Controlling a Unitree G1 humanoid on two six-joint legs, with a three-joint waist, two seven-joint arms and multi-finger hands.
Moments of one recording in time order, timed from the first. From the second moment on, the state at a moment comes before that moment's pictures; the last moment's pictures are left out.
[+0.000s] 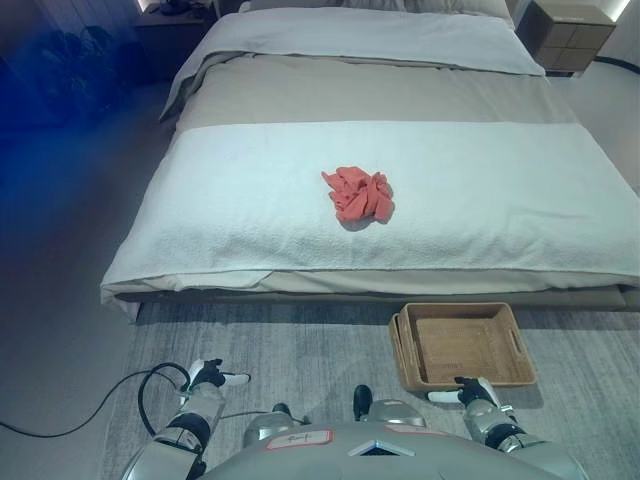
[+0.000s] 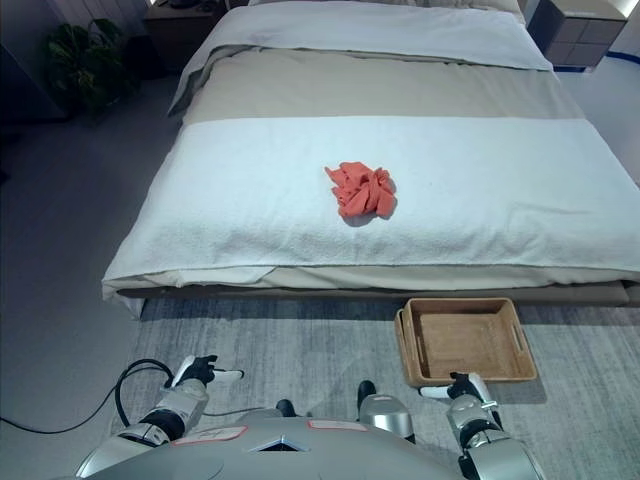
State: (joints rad) left arm -0.04 0.25 -0.25 1.10 0.04 0.21 0.26; right arm -0.03 -0.28 0.21 1.25 -0.05 0.14 -0.23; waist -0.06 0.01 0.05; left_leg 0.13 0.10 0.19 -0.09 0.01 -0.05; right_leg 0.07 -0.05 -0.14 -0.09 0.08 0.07
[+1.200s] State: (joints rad) left arm -0.04 0.25 -0.25 1.12 0.03 0.21 0.26; right arm -0.03 -0.29 0.22 1.26 -0.05 0.15 -0.23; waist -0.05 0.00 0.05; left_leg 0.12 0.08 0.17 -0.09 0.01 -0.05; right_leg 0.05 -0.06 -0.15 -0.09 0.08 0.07
